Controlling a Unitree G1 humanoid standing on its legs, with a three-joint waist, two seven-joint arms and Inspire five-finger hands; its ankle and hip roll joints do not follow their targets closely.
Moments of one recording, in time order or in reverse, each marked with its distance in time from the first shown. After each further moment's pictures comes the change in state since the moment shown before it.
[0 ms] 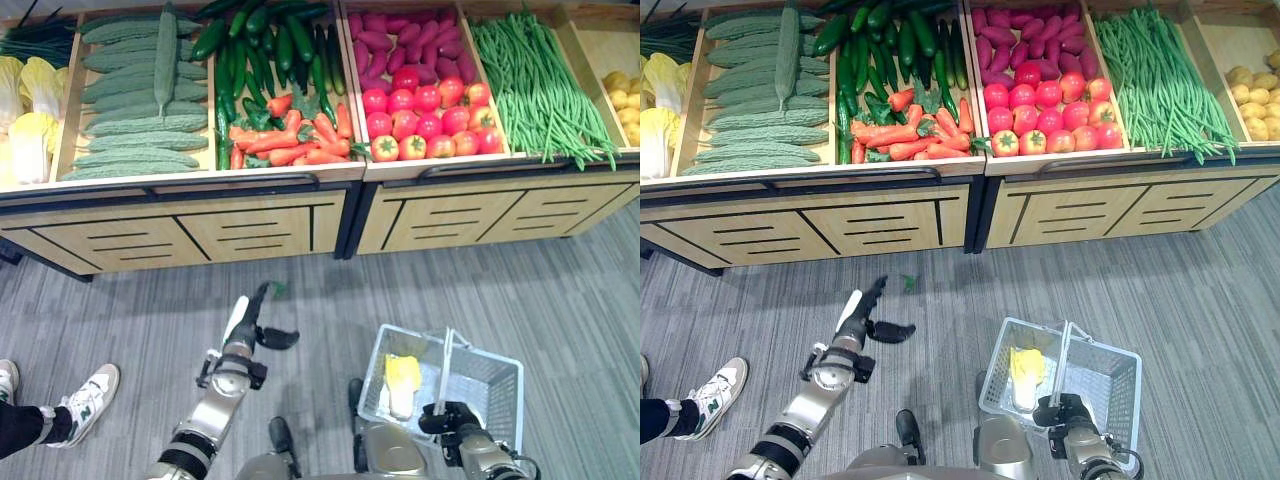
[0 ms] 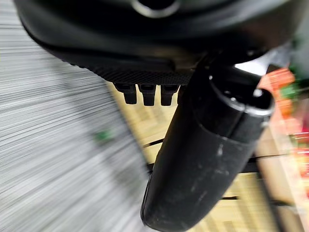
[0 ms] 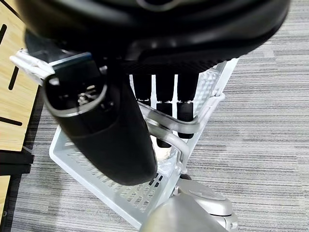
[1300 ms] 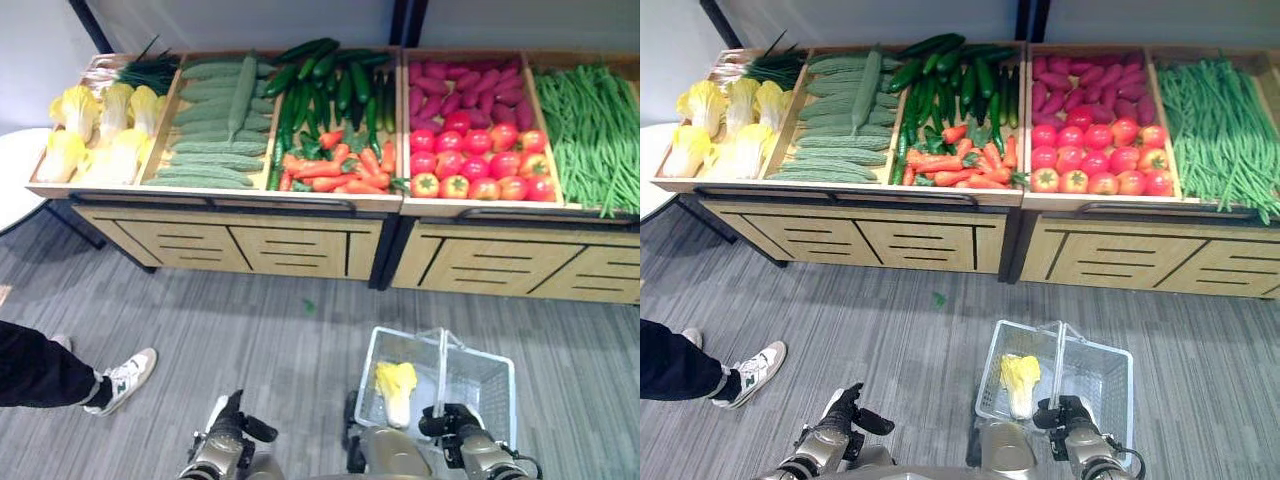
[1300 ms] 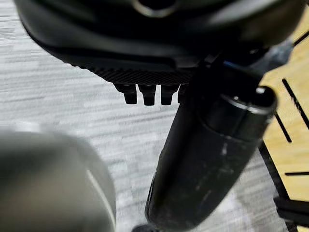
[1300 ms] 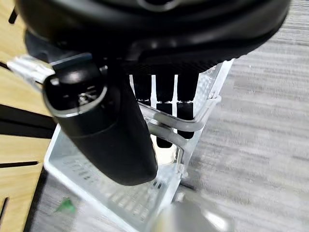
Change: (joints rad) left arm 0.030 -0.180 0.028 0.728 -0.008 0.032 -0.011; right arm -0.064 -0.009 -0.033 0.066 0.032 0.005 0.014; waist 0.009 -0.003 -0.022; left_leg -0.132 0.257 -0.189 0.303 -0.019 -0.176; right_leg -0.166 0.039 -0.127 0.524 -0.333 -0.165
